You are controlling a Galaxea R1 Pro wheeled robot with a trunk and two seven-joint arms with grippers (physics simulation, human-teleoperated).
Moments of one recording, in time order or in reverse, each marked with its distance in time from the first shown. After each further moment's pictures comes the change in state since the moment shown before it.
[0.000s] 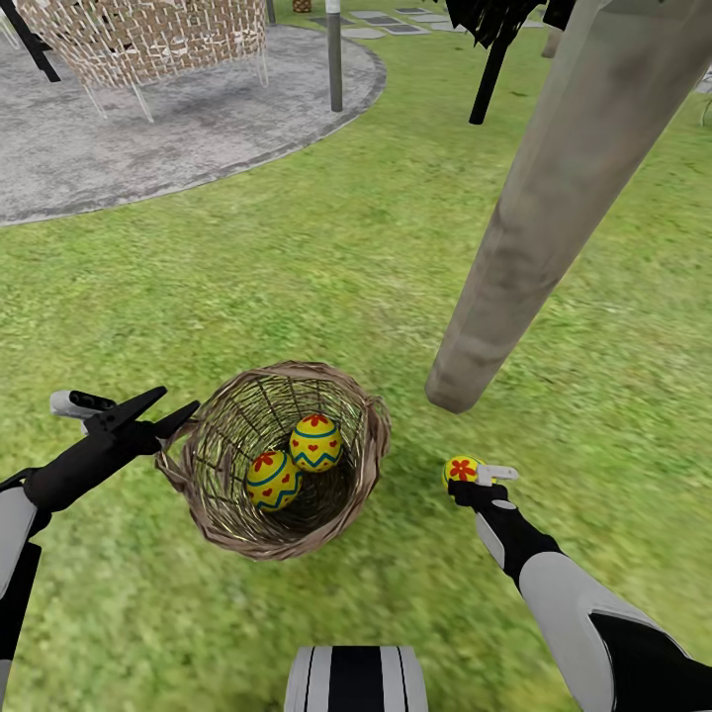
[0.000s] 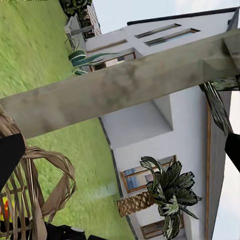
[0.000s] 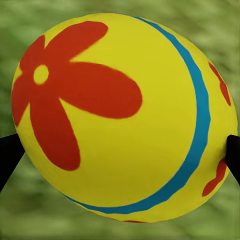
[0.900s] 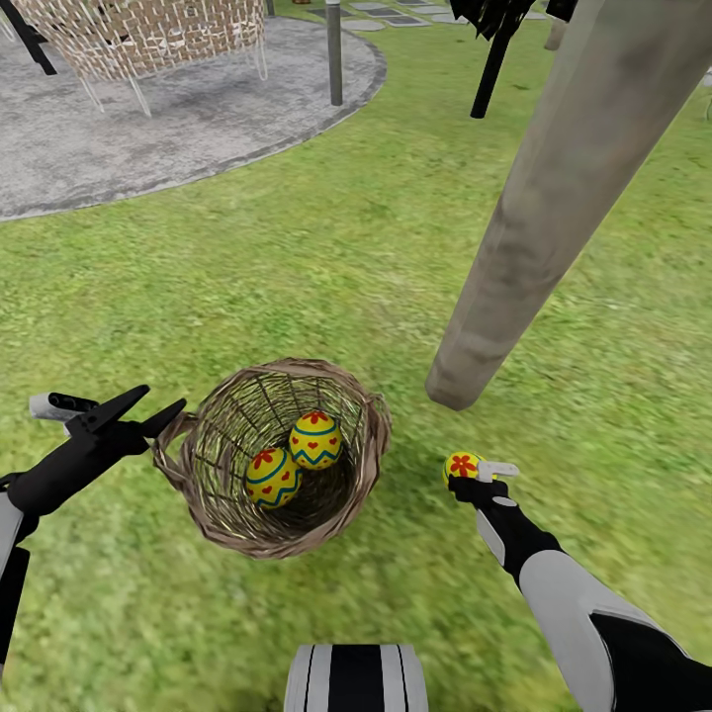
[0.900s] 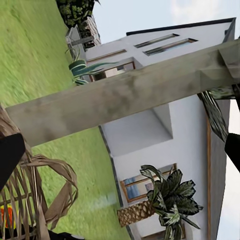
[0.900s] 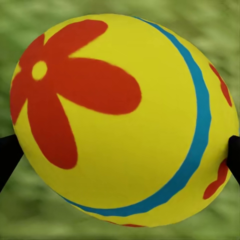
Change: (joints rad) left arm 0.009 0.000 0.049 0.003 0.000 0.000 -0.025; right arm 0.000 0.001 0.000 -0.021 -0.001 0.000 0.002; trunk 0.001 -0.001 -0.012
